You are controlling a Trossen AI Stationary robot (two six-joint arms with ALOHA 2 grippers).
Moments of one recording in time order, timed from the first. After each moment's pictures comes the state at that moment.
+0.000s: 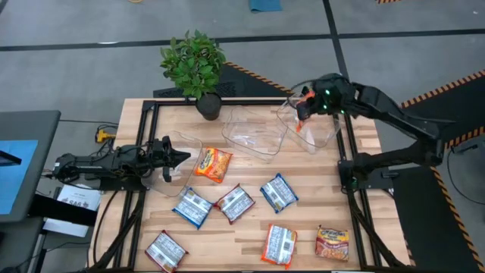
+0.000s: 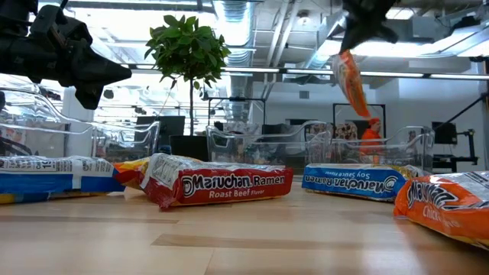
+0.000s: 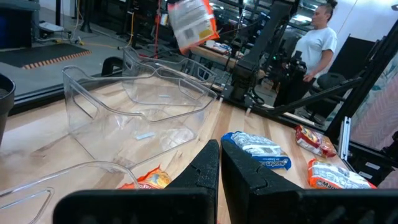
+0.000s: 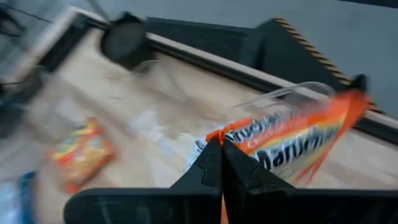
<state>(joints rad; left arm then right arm) -0.01 0.02 0.01 0.07 -0.23 -0.31 -0.49 1.15 1.33 -0.95 0.21 0.54</state>
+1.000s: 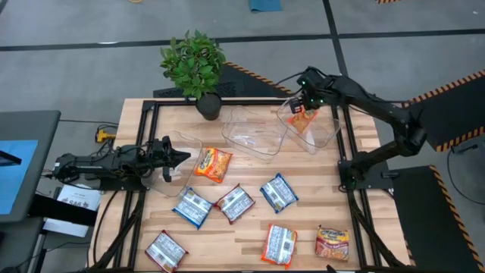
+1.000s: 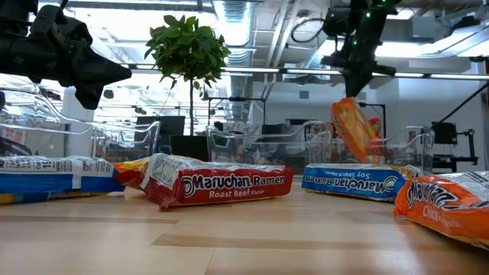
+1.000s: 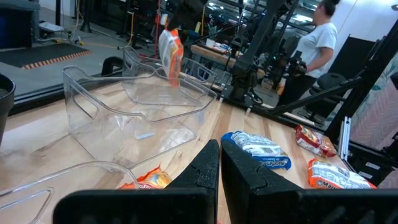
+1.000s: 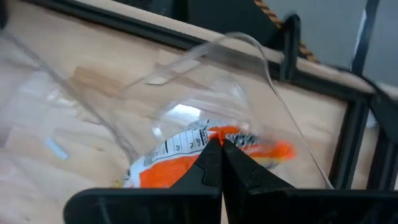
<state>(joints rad) -0.01 0.02 0.01 0.07 -0.23 -0.31 -0.70 1.40 1.29 -1.02 0.23 0.54</state>
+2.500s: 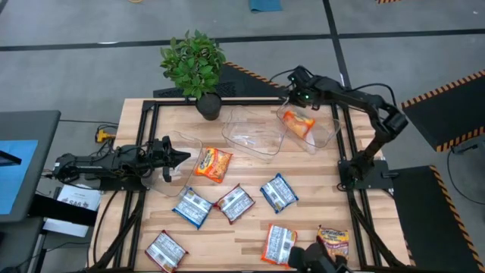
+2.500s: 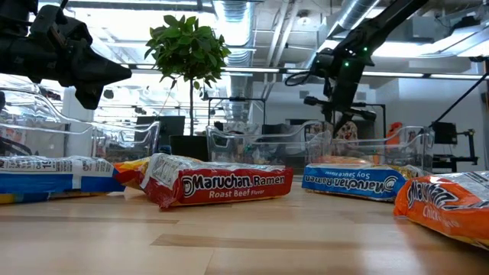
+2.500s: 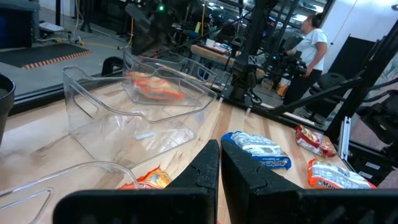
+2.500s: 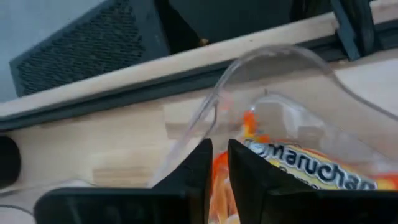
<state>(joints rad) -0.01 0.02 0.01 0.07 -0.23 -0.31 -0.84 1.64 1.20 -0.61 0.10 0.95</state>
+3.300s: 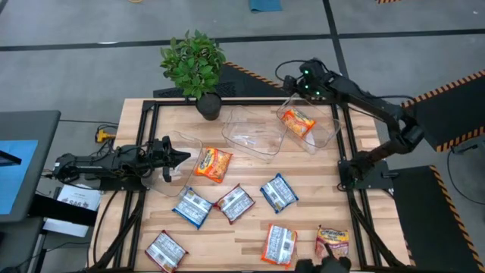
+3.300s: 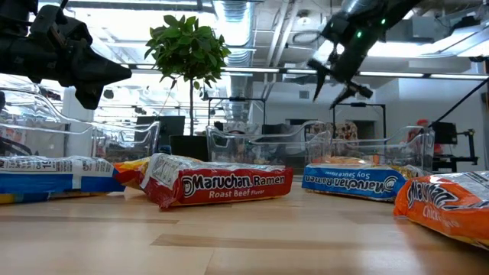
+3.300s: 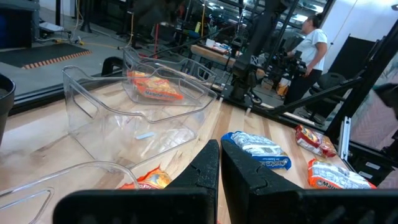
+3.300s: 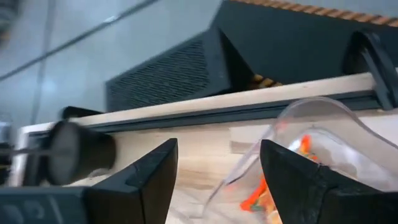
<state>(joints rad) -0.01 0.02 0.01 0.07 -0.23 -0.31 -0.81 1.42 1.20 -0.52 0.07 0.87</state>
